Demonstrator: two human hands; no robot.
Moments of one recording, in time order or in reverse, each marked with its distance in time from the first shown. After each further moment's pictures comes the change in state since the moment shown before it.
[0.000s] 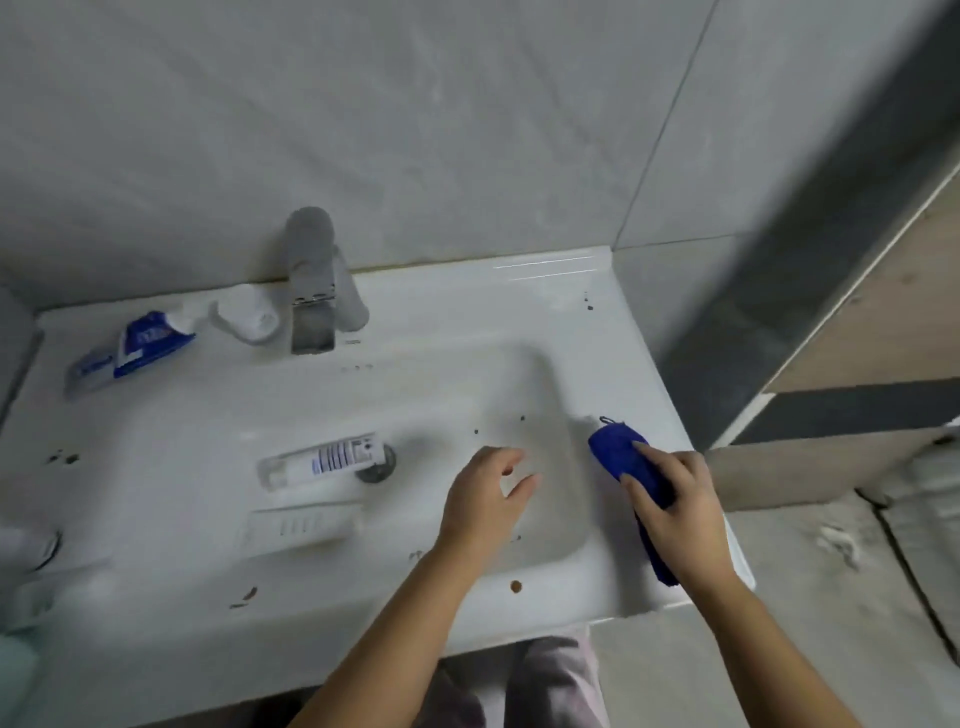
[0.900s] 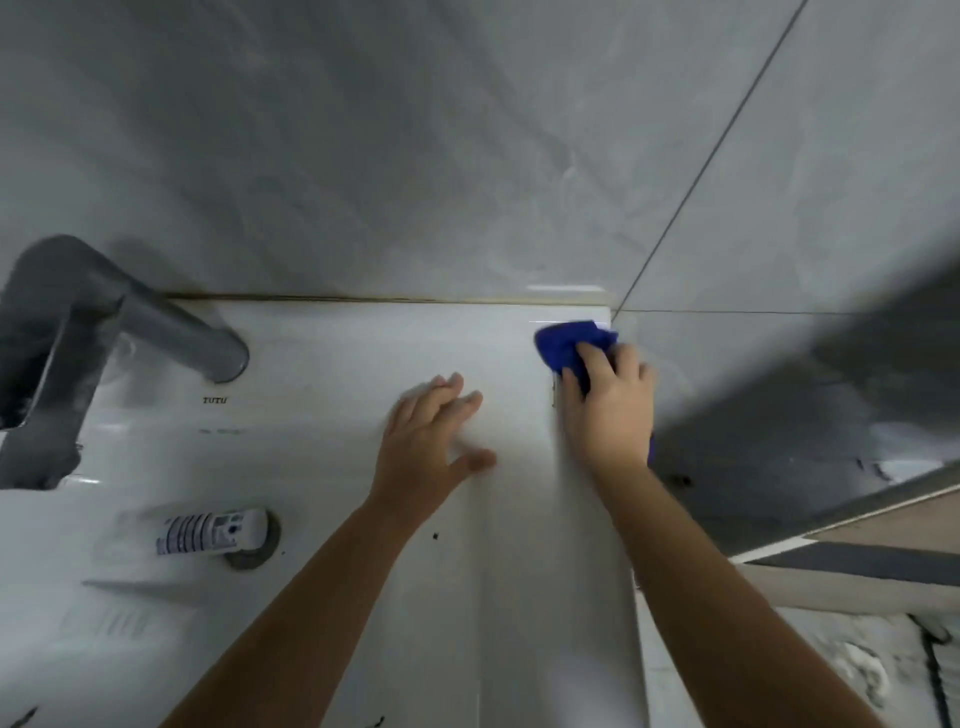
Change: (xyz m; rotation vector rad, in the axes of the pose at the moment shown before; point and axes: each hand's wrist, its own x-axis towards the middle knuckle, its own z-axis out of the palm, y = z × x) left_hand 0.217 -0.014 0.057 0.490 0.098 0.154; right_hand 0.291 0.019 0.083 -0.257 0.057 -0.314
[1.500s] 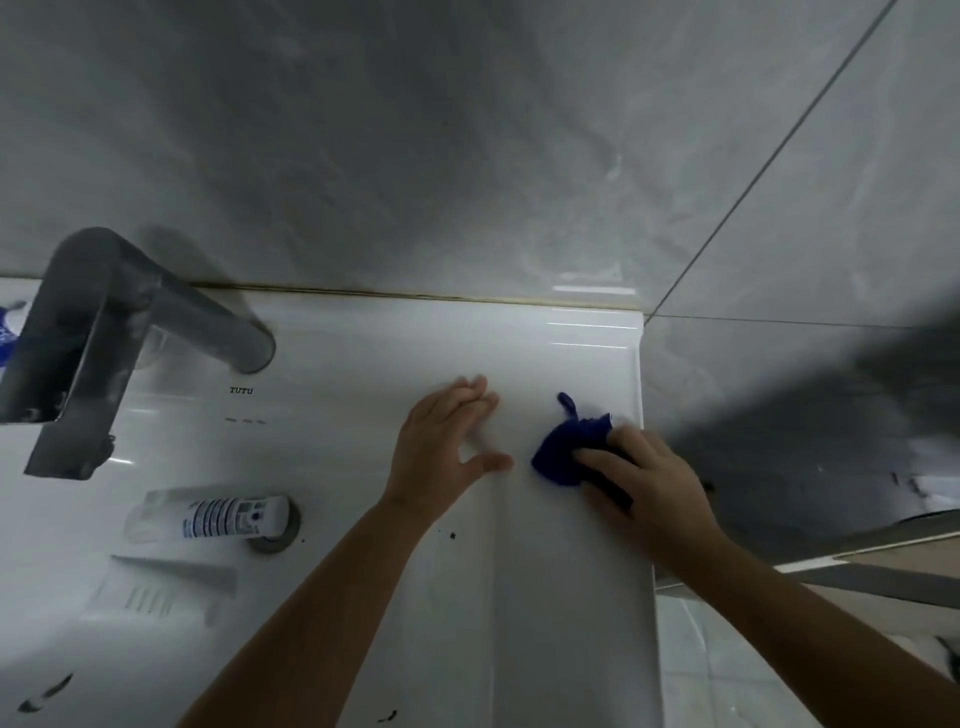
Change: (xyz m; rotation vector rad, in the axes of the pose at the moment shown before) left_hand 0.003 -0.007 0.002 -0.081 0.124 0.025; right_hand -0.036 0.049 -0.030 0.099 -0.311 -0.647
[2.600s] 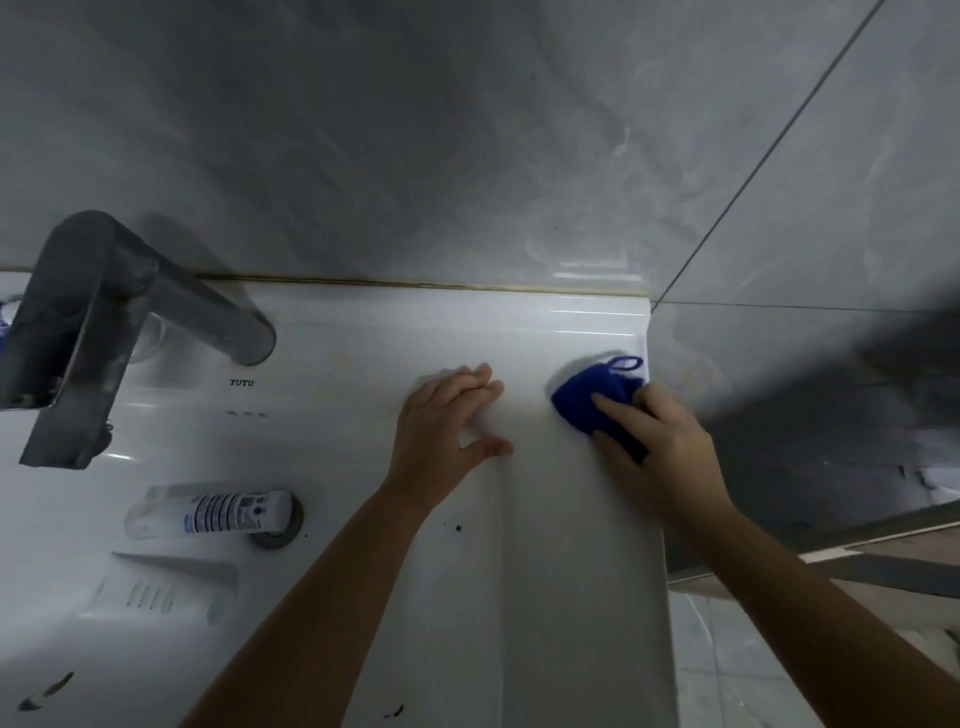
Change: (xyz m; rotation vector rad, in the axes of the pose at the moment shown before) left_hand 0.002 -0.009 0.002 -0.008 0.059 0.063; right_hand 0.014 0.003 0.005 -0.015 0.107 0.244
